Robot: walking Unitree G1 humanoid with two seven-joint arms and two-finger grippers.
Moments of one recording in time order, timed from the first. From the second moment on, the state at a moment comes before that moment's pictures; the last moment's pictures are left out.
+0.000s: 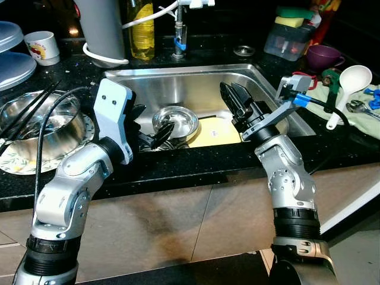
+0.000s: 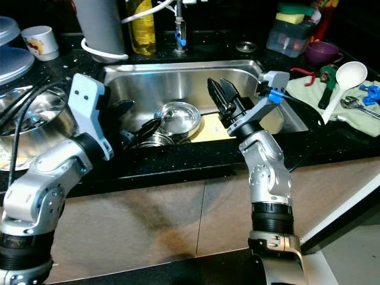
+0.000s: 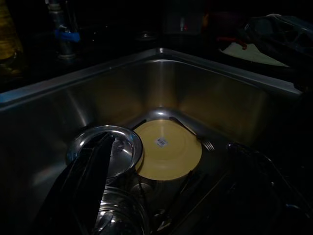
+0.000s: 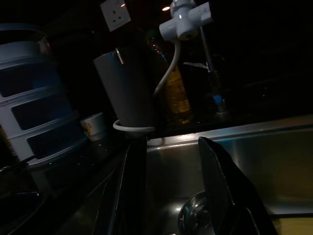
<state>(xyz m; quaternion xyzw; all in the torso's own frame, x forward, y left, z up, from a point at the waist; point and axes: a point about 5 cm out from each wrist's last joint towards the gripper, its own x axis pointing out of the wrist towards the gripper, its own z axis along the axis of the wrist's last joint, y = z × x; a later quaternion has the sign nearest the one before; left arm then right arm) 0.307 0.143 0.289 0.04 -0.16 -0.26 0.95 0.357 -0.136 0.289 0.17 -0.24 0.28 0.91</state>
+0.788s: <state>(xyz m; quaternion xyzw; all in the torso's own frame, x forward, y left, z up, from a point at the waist) 0.304 0.141 0.286 0.03 -0.16 -0.26 0.95 0.343 -0.128 0.275 0.19 -0.20 0.27 0.92</state>
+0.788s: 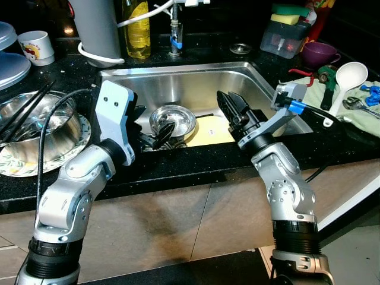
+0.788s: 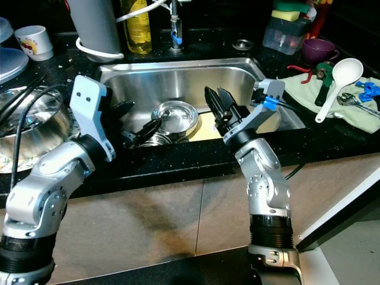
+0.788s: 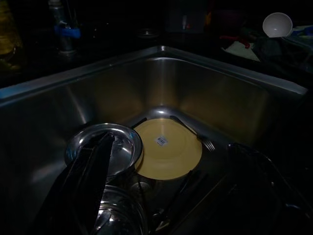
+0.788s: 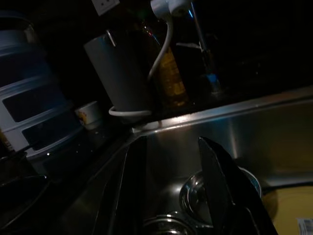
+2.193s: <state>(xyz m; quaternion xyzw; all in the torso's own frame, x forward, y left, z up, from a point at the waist) 0.298 0.153 0.263 0.07 -0.10 -0.24 0.96 0.328 -0.119 0.261 0.17 -0.15 0.33 0.92</state>
